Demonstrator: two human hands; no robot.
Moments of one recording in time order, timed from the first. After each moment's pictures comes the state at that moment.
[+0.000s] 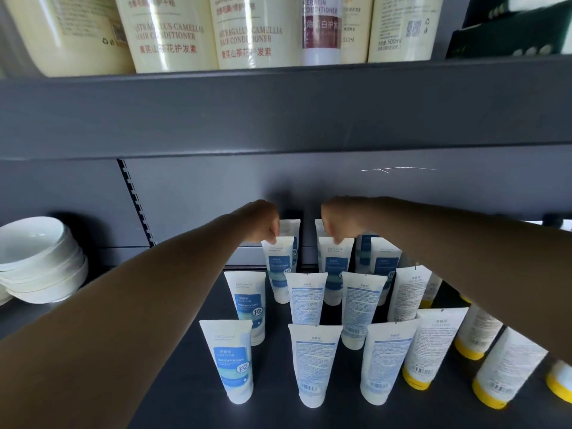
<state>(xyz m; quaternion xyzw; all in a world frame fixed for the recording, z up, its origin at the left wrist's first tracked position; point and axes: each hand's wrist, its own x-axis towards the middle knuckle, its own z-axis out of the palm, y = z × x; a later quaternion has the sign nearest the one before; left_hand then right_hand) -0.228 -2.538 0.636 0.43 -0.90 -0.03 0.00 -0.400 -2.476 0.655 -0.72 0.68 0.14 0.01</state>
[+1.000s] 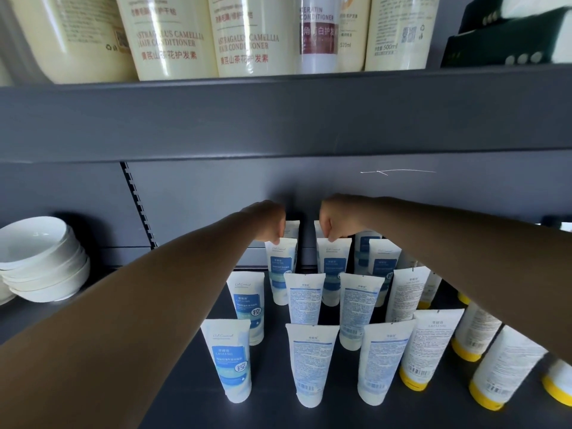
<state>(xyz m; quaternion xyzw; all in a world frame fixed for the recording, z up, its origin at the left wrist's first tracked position) -0.242 -2.532 0.641 0.43 -0.90 -0.02 -0.02 -0.409 -2.483 0.655 -0.75 0.65 0.09 0.02</state>
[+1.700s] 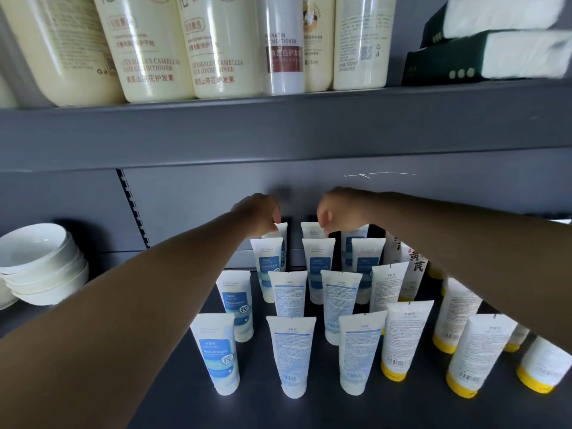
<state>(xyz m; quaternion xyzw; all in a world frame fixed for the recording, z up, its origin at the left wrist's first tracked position) -0.249 -2.516 0.654 0.47 -0.88 -0.02 0.08 -0.429 -2.452 0.674 -0.75 0.66 0.03 0.01</state>
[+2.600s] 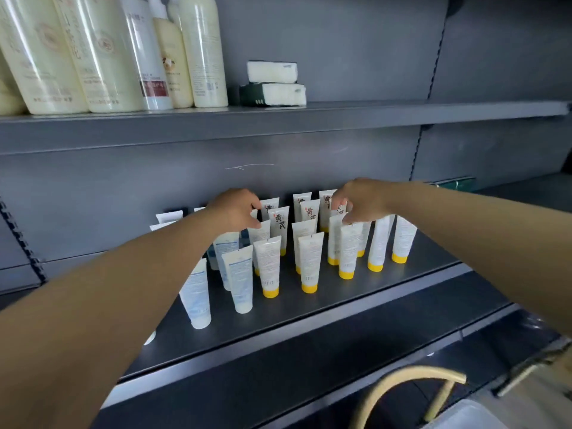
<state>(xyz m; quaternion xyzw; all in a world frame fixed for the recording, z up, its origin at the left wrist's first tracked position) -0.315 -2.323 0.681 0.30 -0.94 -0.07 0.11 -0.501 -2.150 0.713 -0.59 0.80 0.06 -0.02</state>
